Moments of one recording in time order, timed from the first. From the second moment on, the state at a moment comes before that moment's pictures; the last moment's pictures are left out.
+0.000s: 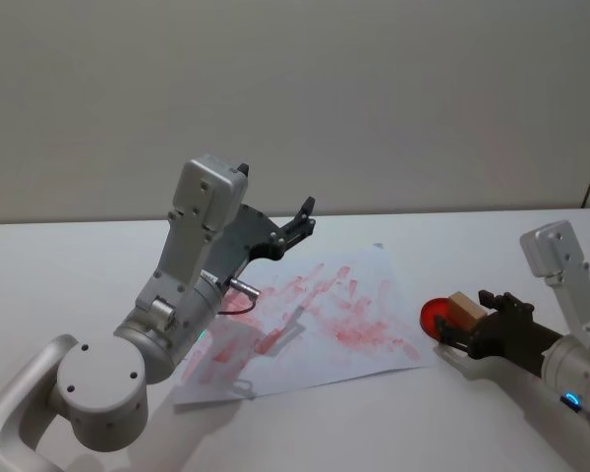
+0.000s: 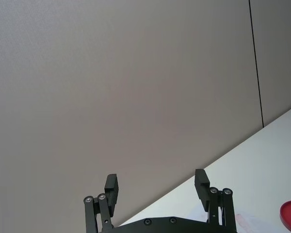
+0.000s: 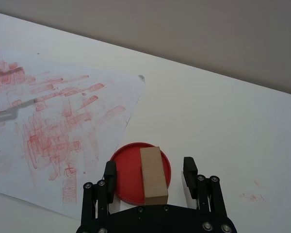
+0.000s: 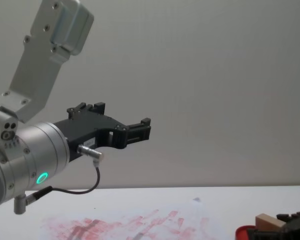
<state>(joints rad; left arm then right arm) -0.24 0.38 0.45 -1.63 -0.20 0.01 -0.01 0.15 0.32 -0.26 -1.47 0.18 0.34 0.34</state>
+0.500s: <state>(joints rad) -0.24 0.38 0.45 -1.63 -0.20 0.01 -0.01 0.17 0.31 -0.27 -1.45 0.17 0.34 0.35</state>
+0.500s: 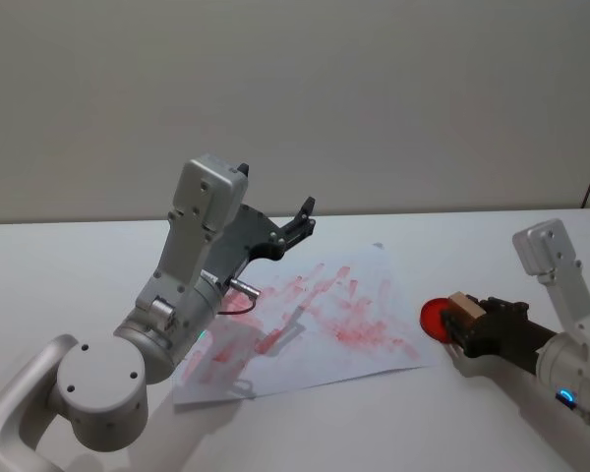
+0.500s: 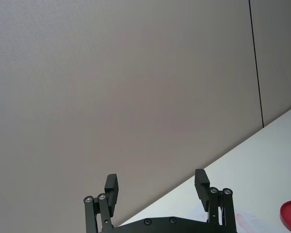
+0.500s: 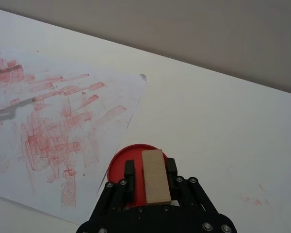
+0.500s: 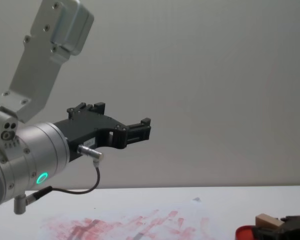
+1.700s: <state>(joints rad) -0.24 0.38 0.45 -1.63 -0.20 0.01 -0.01 0.23 0.28 -0.29 -1.48 0.15 0.26 0.42</state>
